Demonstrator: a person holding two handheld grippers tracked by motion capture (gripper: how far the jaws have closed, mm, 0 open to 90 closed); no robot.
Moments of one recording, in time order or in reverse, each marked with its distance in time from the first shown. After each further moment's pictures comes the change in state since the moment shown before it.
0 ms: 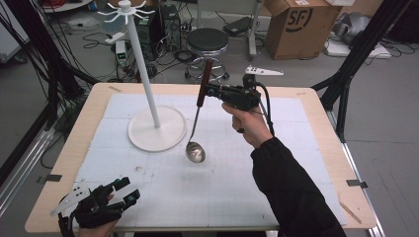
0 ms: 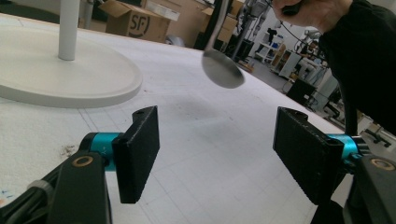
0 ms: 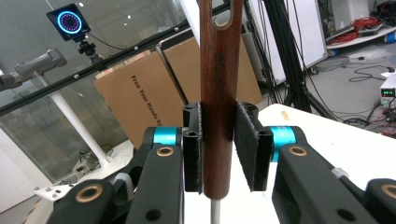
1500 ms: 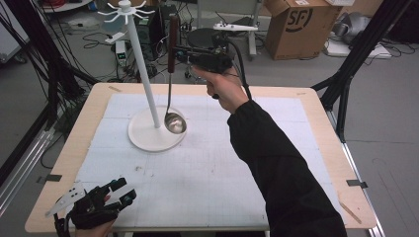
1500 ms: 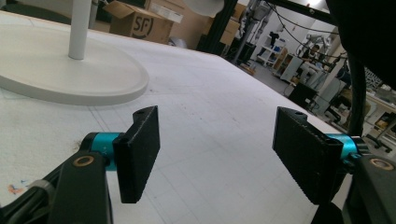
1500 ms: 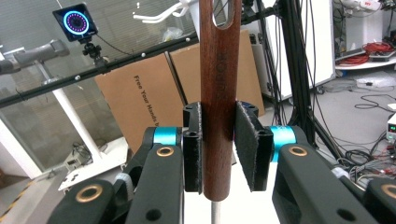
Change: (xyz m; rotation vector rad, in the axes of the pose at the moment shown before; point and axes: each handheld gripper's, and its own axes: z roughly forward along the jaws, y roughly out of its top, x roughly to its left) left arm 0.004 -0.001 -0.007 -0.011 0.012 -0.015; right arm 0.030 0.087 0.075 0.017 0.025 -0.117
